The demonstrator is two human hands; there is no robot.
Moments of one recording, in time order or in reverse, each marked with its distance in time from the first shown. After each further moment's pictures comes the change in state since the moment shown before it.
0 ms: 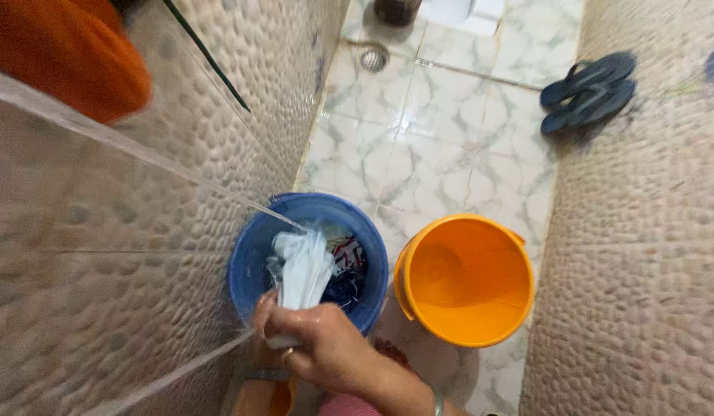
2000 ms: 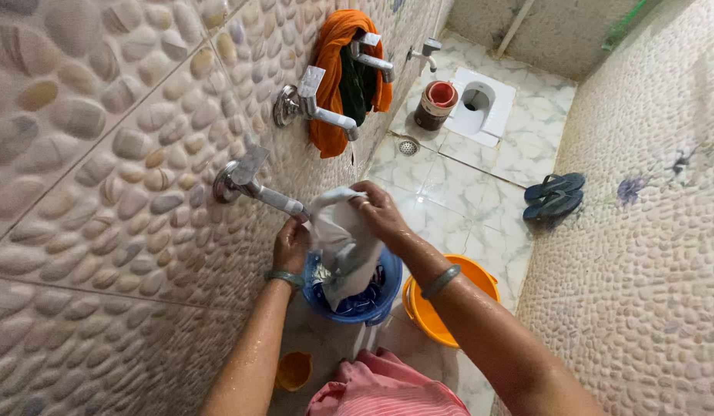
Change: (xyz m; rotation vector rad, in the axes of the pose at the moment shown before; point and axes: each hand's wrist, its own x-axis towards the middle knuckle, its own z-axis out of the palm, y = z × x) left_hand -0.188 0.301 -0.028 0.195 0.080 0.596; right_hand 0.065 -0.253 0.013 0.001 0.151 0.324
